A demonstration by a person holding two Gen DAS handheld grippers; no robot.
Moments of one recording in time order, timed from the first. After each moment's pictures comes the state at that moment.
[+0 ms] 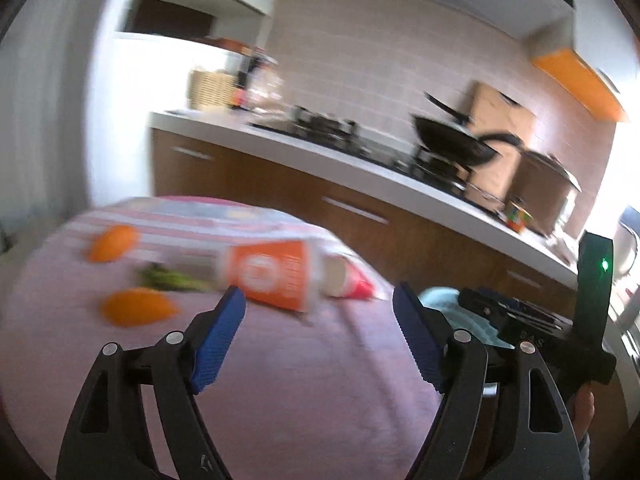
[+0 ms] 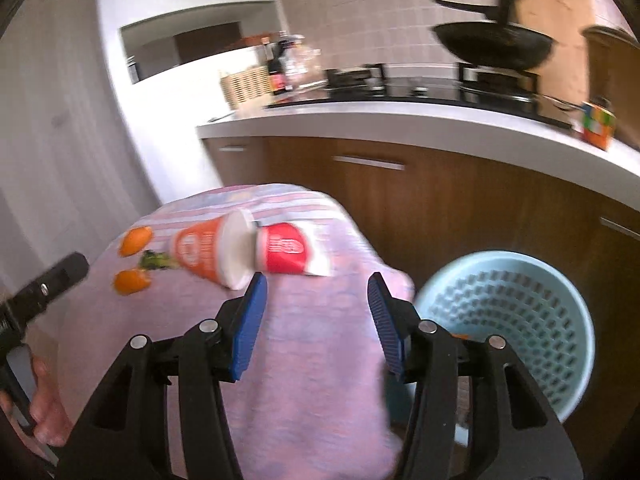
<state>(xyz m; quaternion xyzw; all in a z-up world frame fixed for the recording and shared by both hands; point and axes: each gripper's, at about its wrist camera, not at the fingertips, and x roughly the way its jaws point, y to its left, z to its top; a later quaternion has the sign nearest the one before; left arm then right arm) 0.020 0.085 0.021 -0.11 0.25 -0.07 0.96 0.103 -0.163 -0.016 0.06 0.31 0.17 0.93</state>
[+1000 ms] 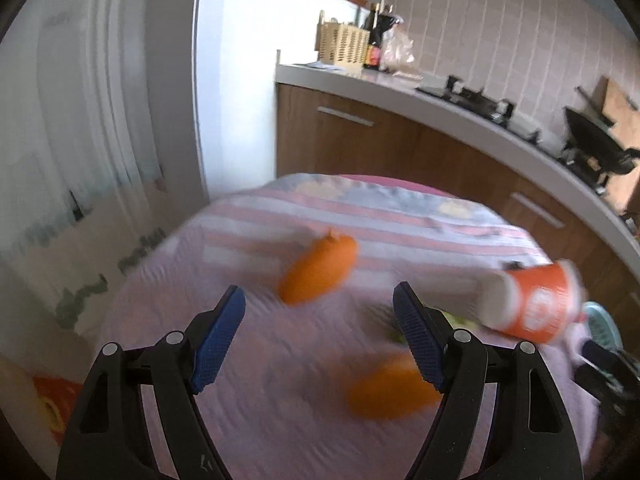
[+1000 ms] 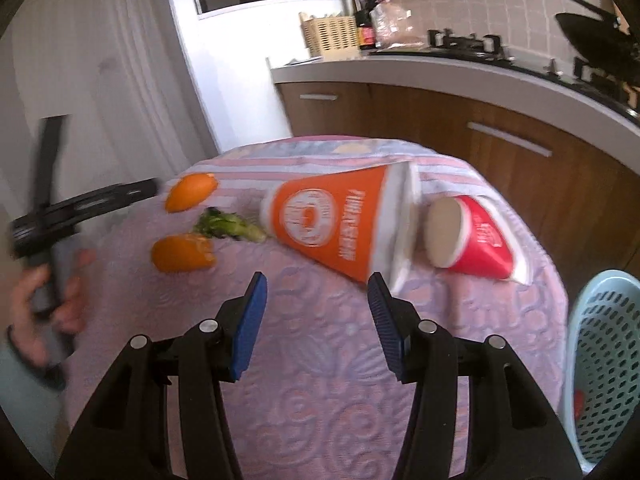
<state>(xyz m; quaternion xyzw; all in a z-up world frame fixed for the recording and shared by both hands) 0.137 0.273 -0.034 -0.08 0.35 0.09 0.93 0.136 -0.008 -0.057 0.01 0.35 0.27 0.90</state>
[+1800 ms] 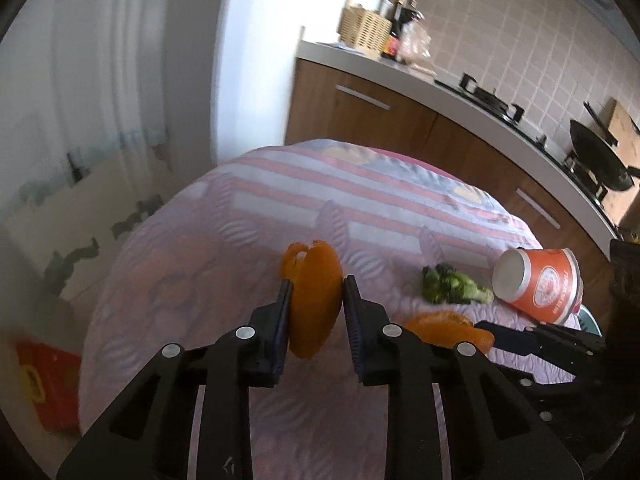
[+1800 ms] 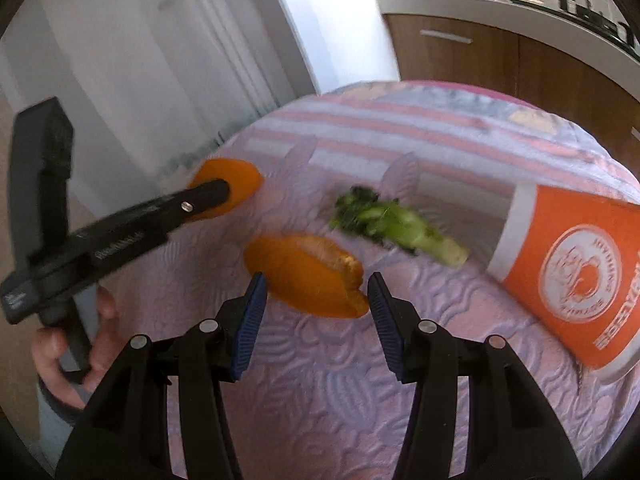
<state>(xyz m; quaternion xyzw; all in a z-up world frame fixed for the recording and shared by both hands) 0.096 0.304 -0.056 -0.15 0.36 0.08 0.92 0.175 0.134 -0.085 -0.03 0.44 0.41 0.80</state>
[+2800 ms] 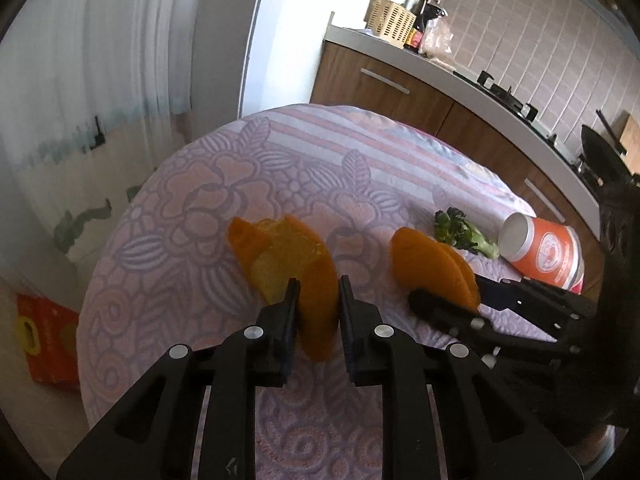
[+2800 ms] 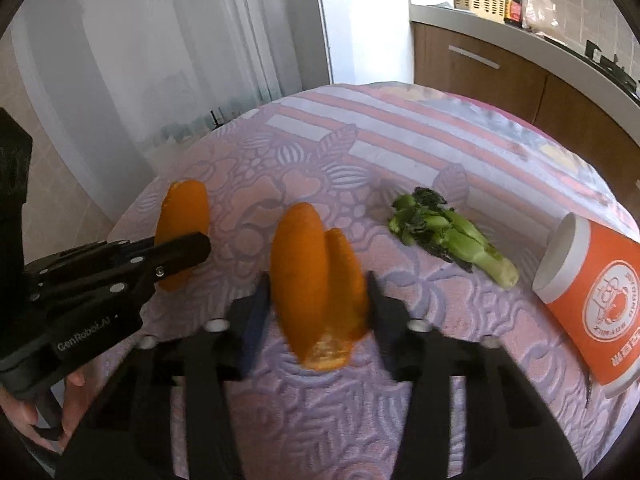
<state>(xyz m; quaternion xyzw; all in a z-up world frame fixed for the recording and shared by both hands) 0.056 0.298 -0.076 -0.17 0.38 0.11 0.90 0.151 0.178 -0.091 -0.11 0.41 0.39 0.81</state>
